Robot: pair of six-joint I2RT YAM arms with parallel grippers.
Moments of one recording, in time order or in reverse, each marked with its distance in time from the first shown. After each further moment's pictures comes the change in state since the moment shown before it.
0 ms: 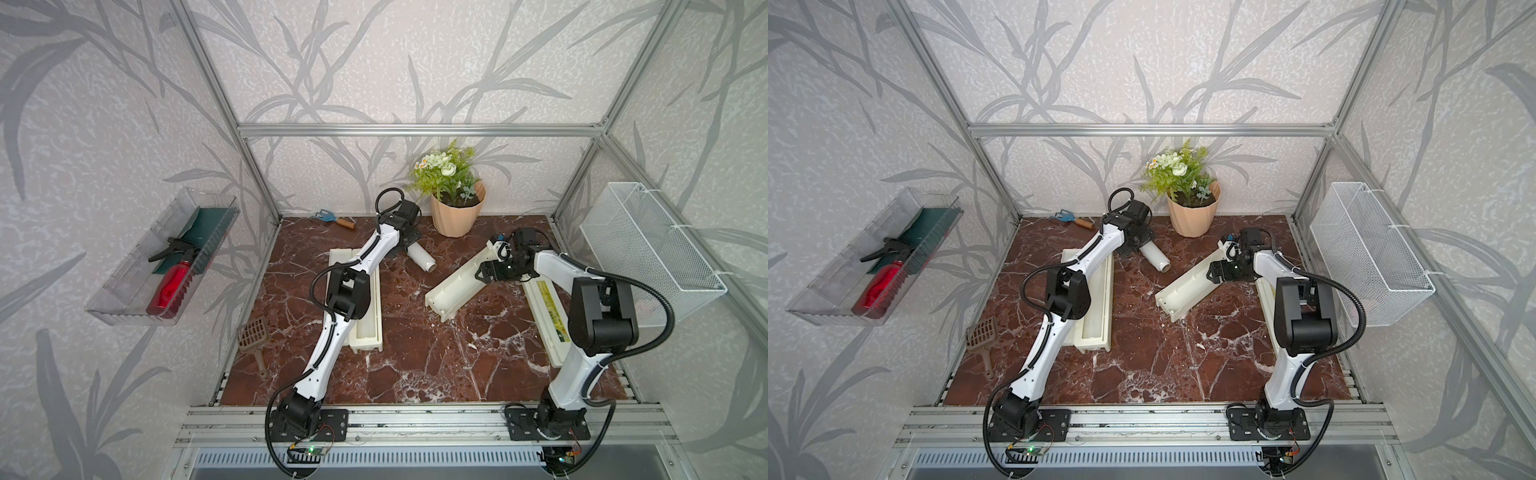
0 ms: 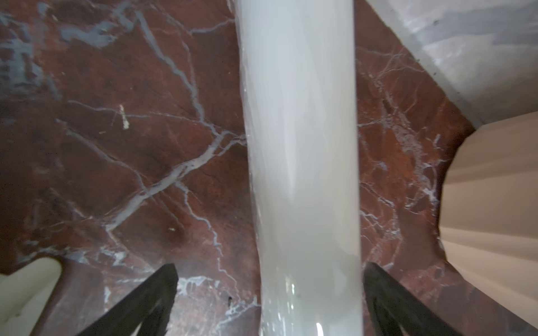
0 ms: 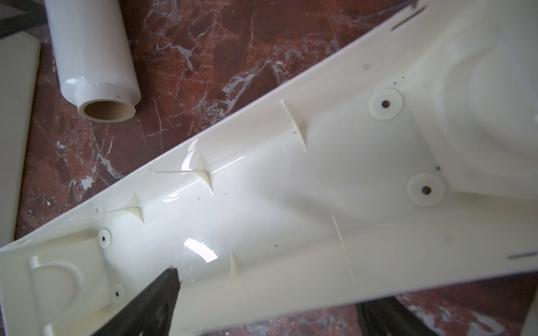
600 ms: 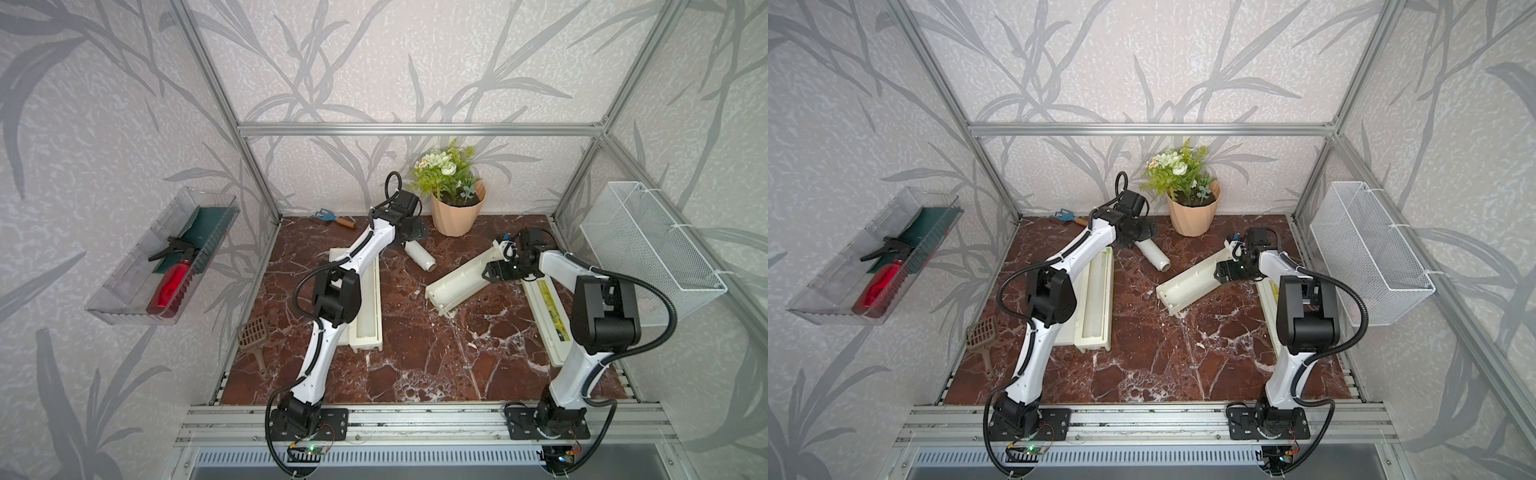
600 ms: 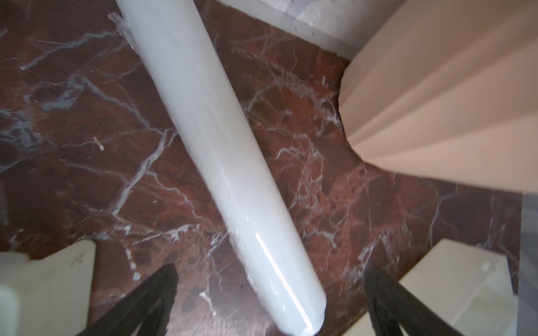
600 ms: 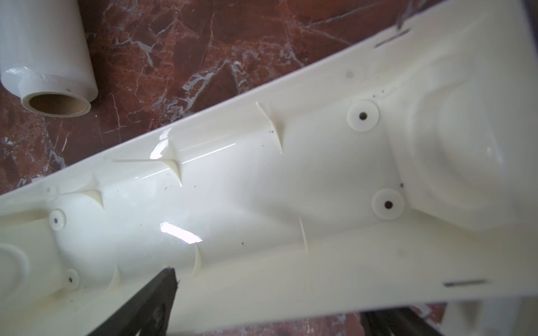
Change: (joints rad) left arm -0.014 -0.218 -0.167 0.081 0.119 0.238; right arm -0.042 0.022 -0.008 0.025 0.055 -0.080
